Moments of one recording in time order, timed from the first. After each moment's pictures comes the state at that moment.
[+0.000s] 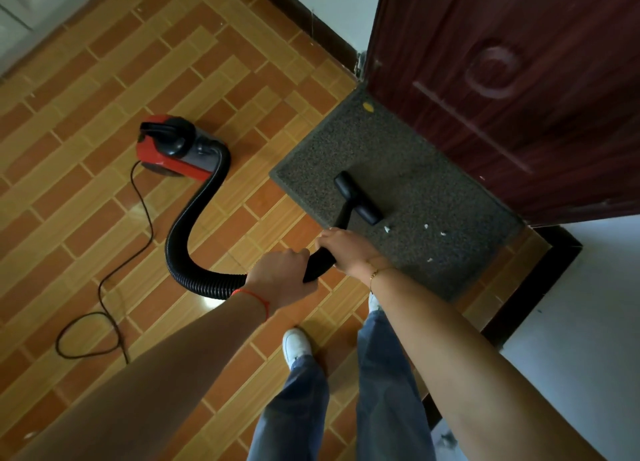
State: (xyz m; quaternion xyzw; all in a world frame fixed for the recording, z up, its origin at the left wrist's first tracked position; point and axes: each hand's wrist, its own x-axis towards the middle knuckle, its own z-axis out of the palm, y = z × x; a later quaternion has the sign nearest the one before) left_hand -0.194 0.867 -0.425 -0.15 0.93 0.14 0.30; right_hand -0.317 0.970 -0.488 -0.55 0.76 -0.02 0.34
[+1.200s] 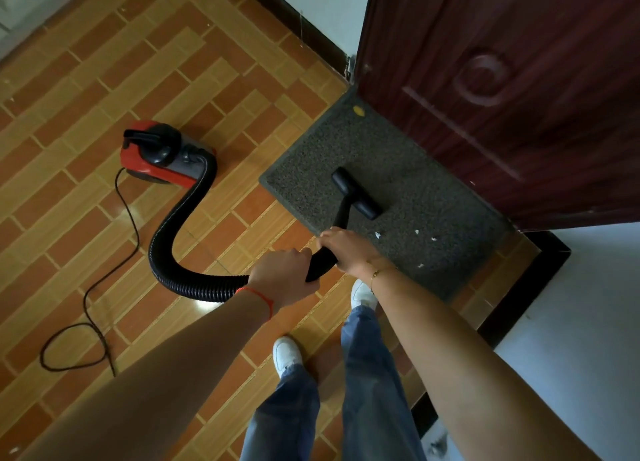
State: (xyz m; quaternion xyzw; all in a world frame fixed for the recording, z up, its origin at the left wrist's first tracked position) left_hand -0.245 0.871 -0.435 -0.14 0.93 0.14 0.30; right_hand -0.368 0.975 -0.492 -0.54 0.76 -0.02 0.34
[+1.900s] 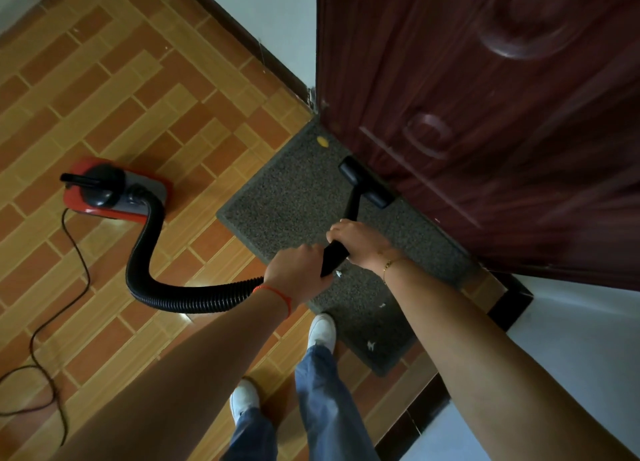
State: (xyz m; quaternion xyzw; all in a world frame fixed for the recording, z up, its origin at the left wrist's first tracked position) left_hand -0.472 0.912 -0.443 -0.18 0.93 0.18 0.28; right_hand -0.599 1.008 -0.505 -0.56 0.76 0.00 0.34
